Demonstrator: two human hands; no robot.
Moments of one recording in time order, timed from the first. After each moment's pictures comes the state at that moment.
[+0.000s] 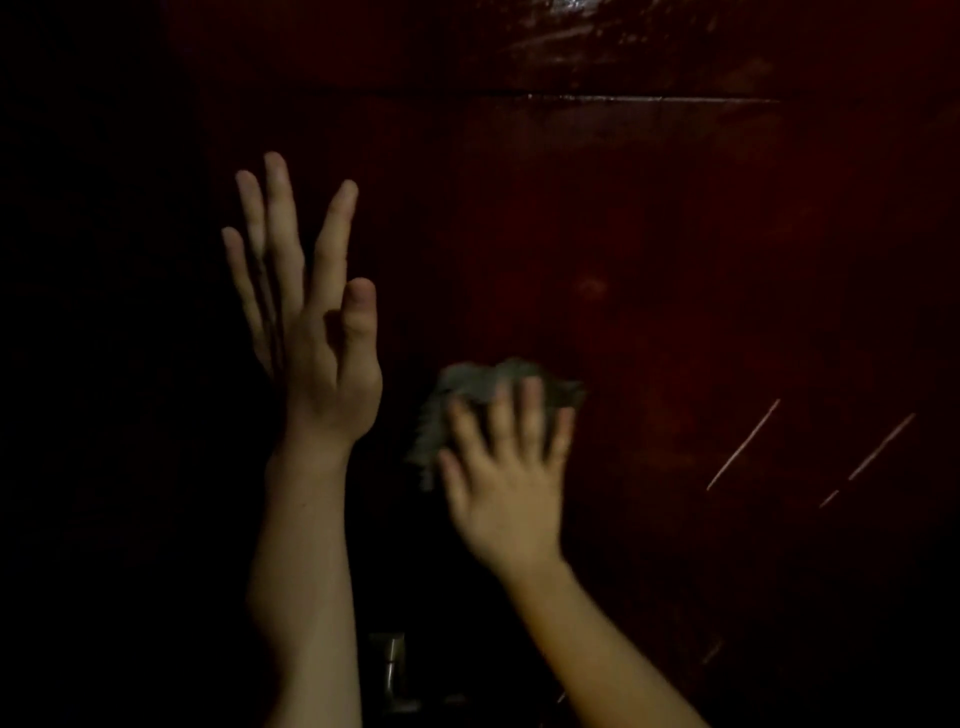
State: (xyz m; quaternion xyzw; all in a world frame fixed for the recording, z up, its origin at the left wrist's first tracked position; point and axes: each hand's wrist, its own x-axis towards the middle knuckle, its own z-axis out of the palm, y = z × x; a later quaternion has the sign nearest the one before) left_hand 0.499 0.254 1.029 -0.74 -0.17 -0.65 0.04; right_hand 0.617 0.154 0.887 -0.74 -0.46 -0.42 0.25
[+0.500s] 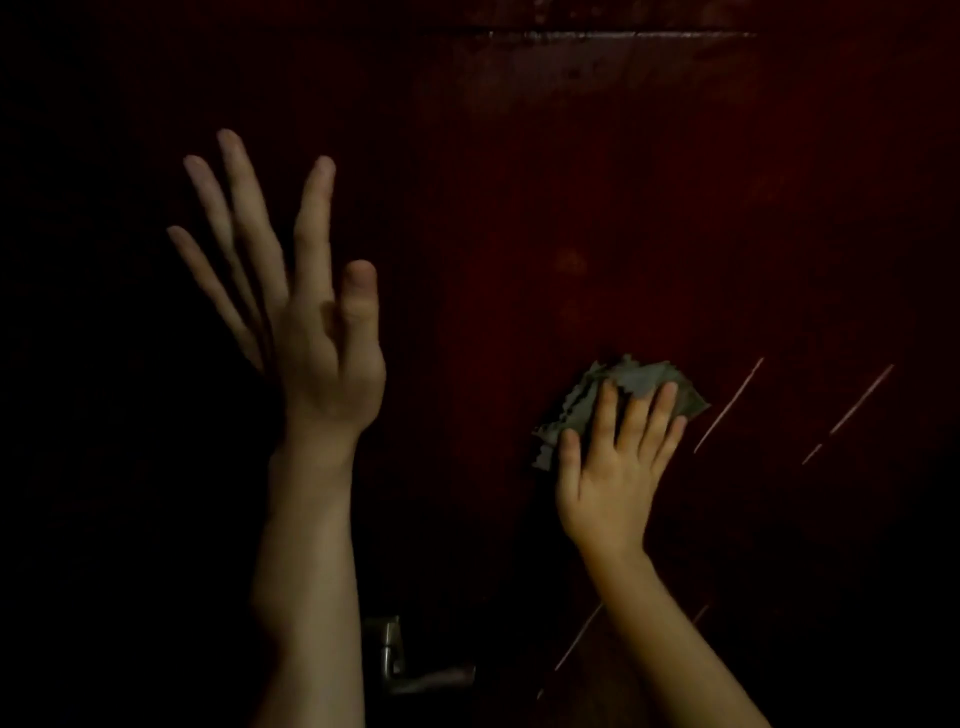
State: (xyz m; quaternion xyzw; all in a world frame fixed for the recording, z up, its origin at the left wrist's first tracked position) left_hand 0.517 0.243 1.021 -0.72 -0.20 -0.67 0.07; right_hand 0.688 0.097 0.845 -0.79 -0.31 -0.39 0.36
